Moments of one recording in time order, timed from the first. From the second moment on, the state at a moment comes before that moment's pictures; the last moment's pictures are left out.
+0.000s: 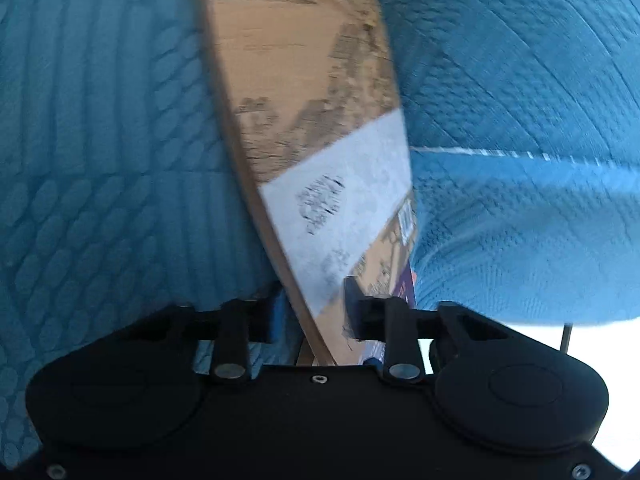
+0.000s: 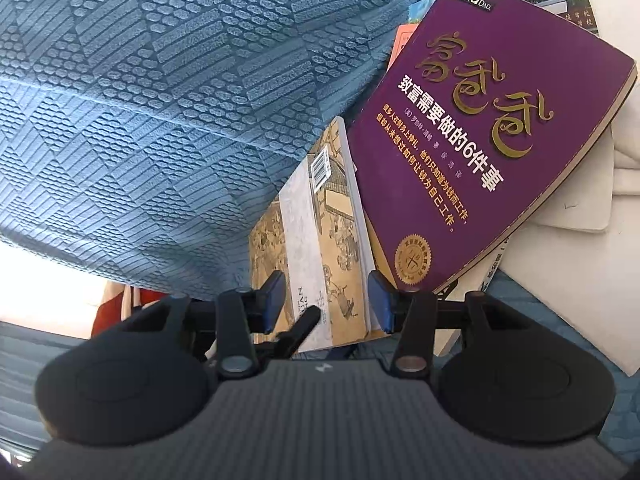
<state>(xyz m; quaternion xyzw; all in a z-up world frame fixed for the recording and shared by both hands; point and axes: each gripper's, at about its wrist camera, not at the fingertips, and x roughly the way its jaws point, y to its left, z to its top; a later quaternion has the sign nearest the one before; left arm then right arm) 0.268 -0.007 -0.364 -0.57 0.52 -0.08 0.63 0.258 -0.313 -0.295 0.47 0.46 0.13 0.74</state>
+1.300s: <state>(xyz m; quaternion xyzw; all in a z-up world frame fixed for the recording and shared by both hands) 0.267 0.017 -0.309 -0.58 0.45 -0.13 0.67 0.297 -0.282 -0.298 0.49 0.46 0.16 0.73</state>
